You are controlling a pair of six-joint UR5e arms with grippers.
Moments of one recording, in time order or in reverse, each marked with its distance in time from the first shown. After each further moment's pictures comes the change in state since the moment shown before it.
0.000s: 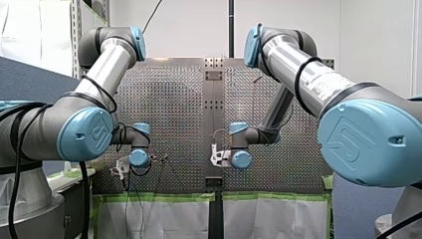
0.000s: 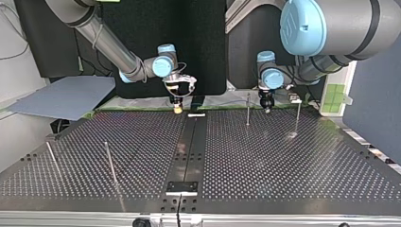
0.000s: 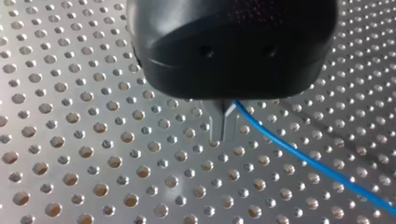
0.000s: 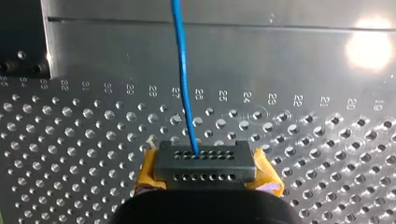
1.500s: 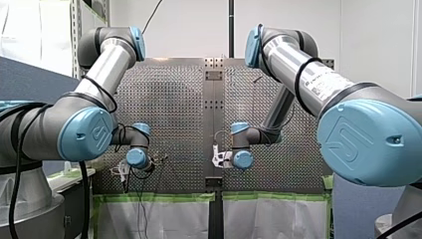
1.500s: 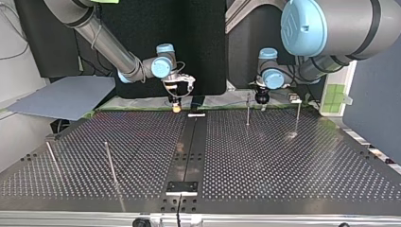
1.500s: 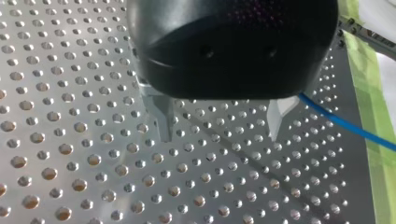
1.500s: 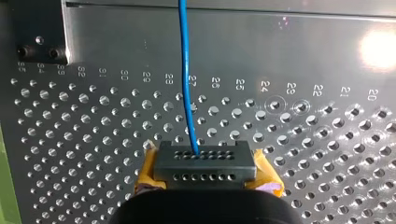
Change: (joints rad) left arm 0.005 0.000 -0.009 -0.103 0.131 0.045; right arm -0.008 0.001 0.001 0.035 0.000 -0.006
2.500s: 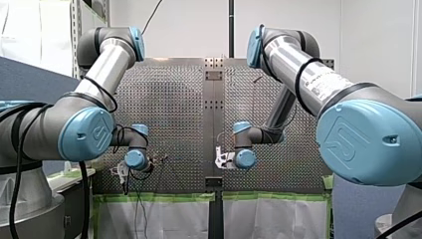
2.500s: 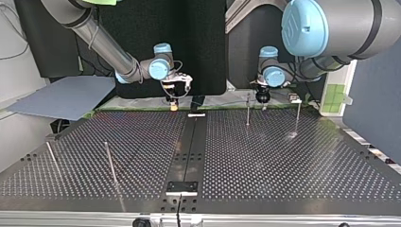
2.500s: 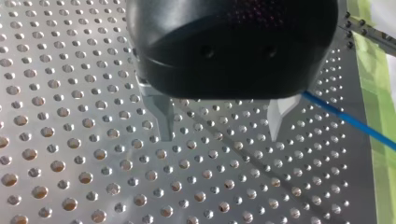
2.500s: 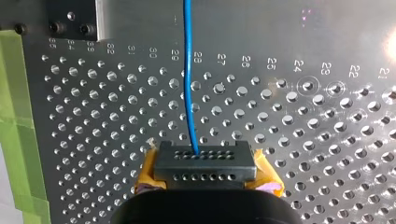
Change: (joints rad) left arm 0.008 0.000 -0.025 0.042 0.003 -0.035; right arm -0.018 -0.001 -0.001 0.069 0.000 -0.003
